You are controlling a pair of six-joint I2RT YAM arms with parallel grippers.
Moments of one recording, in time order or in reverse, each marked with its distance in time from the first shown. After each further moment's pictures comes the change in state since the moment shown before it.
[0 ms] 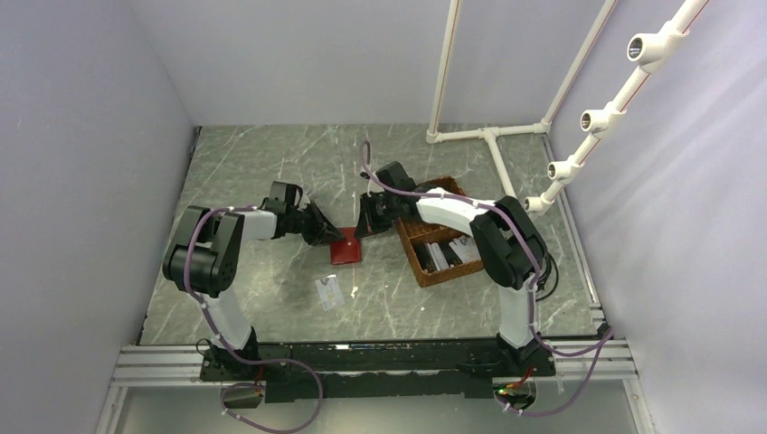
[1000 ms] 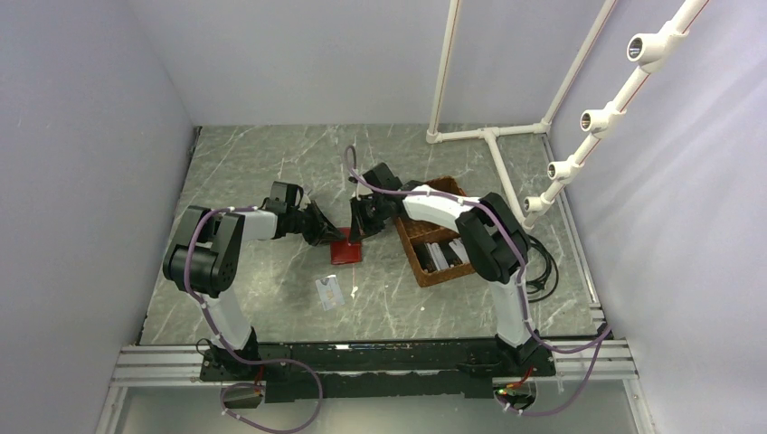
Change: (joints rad) left arm -0.008 0.000 0.000 0.007 -0.008 -0.008; right arm 0.039 0.111 0.127 -0.097 0.016 -0.048
